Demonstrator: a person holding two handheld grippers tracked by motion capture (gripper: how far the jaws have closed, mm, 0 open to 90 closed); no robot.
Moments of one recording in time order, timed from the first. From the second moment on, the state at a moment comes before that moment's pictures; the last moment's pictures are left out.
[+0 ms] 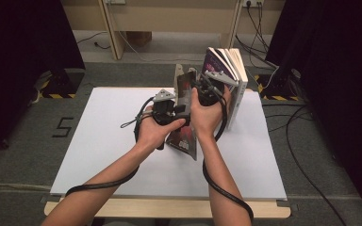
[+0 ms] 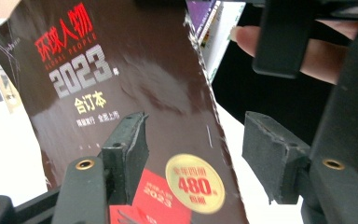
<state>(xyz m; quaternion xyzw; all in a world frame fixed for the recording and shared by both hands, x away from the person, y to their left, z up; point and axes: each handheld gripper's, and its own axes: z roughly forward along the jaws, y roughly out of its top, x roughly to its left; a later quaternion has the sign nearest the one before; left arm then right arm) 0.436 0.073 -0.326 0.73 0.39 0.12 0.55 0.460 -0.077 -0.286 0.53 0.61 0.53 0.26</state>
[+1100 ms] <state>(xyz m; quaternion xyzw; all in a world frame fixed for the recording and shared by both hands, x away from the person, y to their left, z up) 0.439 0.070 -0.337 0.72 0.43 0.20 0.50 0.462 -0.059 -0.279 0.51 0.63 0.54 0.25</state>
